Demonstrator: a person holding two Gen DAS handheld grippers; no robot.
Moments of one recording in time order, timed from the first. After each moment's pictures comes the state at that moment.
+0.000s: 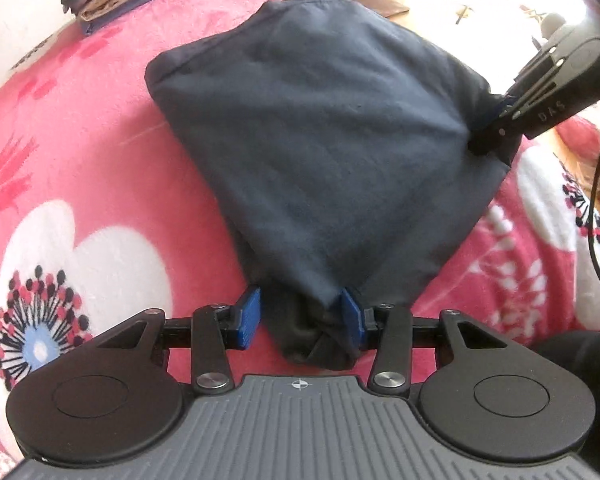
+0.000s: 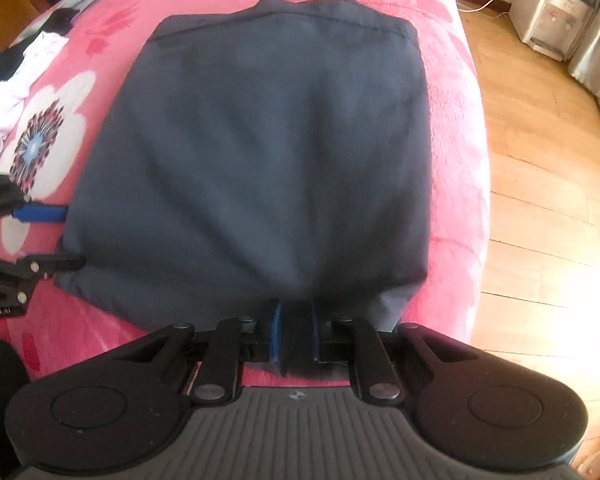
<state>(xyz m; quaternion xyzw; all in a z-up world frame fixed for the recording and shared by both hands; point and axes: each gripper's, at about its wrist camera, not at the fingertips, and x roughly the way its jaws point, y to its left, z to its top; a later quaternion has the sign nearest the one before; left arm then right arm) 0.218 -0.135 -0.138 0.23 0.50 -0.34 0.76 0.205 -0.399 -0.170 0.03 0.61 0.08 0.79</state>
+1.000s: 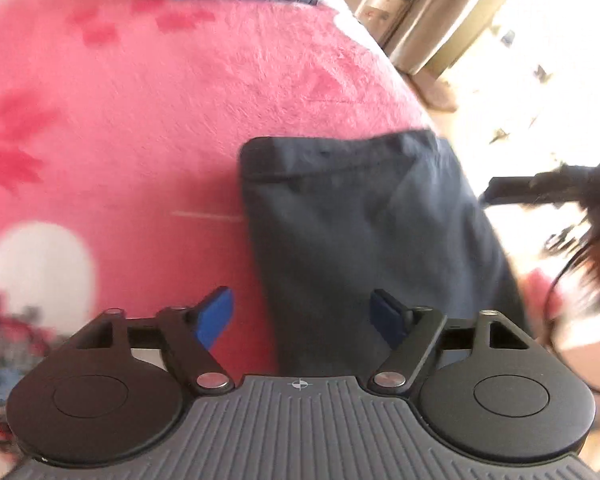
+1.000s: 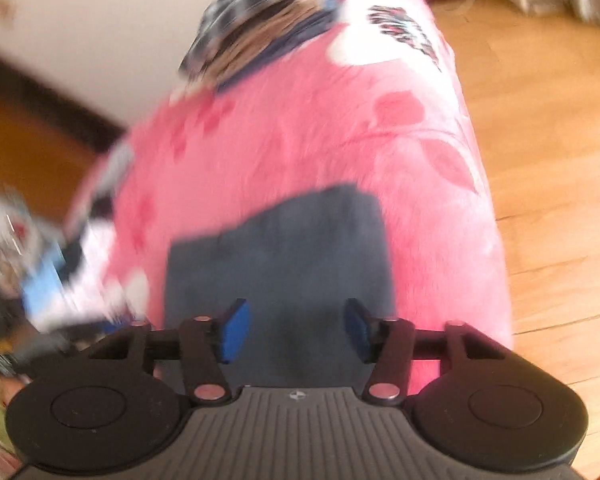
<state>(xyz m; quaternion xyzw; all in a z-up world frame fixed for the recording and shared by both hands) 0.349 -0.119 -0.126 -0.05 0.57 -0.29 0.76 0.296 -0.516 -0.153 0.31 0.50 0.12 0.79</state>
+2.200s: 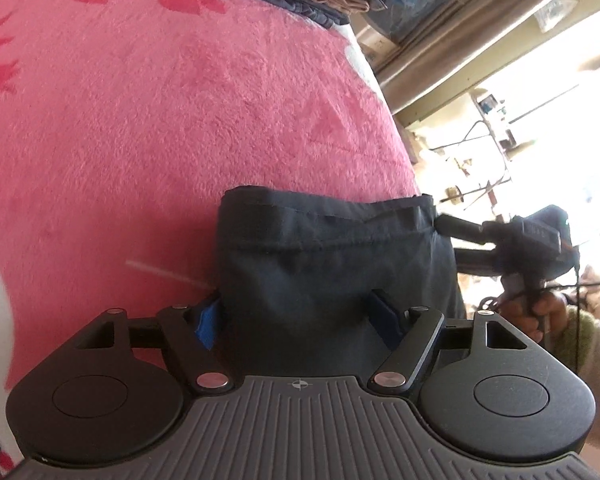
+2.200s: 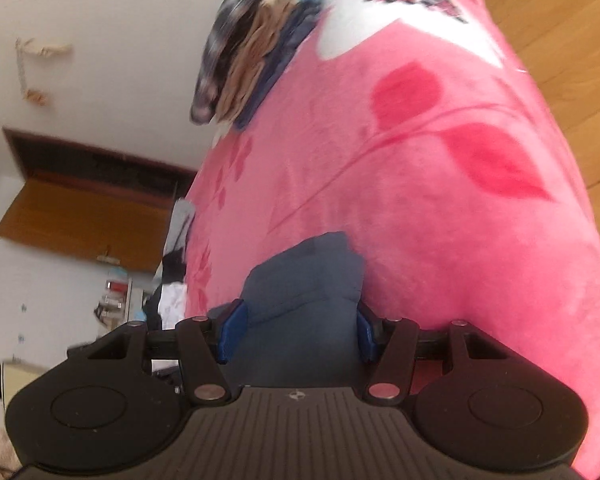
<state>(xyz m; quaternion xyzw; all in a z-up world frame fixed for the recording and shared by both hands) 0.380 -0.109 -0.155 -0.17 0.55 -0.33 0.75 0.351 -0.531 -0.233 0.46 0.45 0.22 0.73</state>
